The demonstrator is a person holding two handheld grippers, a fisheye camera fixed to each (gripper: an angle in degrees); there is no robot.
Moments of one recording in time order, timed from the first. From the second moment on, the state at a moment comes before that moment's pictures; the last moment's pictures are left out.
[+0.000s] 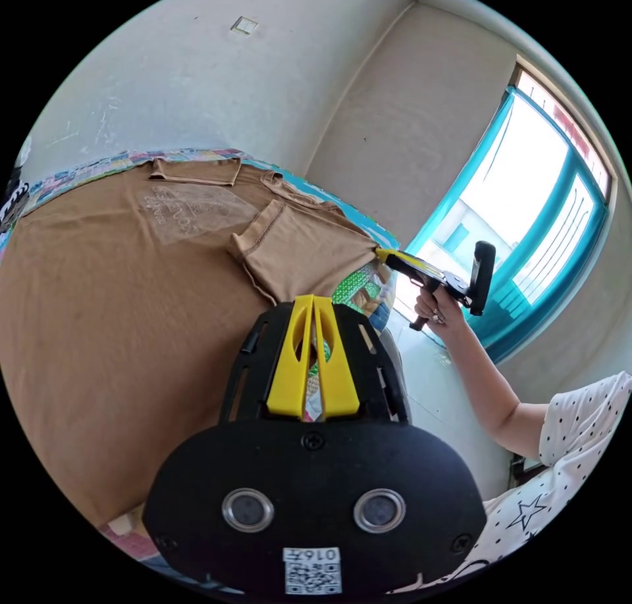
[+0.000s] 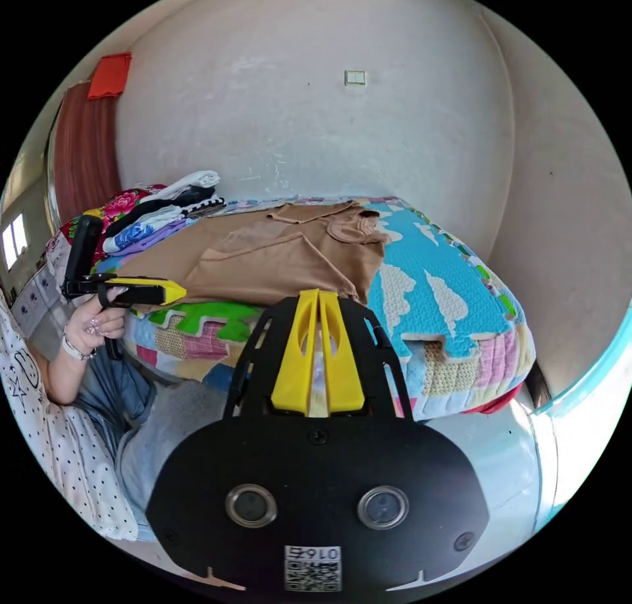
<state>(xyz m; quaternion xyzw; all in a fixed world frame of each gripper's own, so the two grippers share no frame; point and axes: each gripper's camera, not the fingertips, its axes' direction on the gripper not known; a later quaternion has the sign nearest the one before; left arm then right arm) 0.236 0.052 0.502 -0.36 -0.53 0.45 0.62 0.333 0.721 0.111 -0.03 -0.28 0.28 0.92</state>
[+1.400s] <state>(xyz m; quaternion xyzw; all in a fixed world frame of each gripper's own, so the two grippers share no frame) 0.385 0.015 -0.044 -0.03 -0.66 0.43 0.61 0.249 0.659 -0.139 0.15 -0.21 0.34 0.90</state>
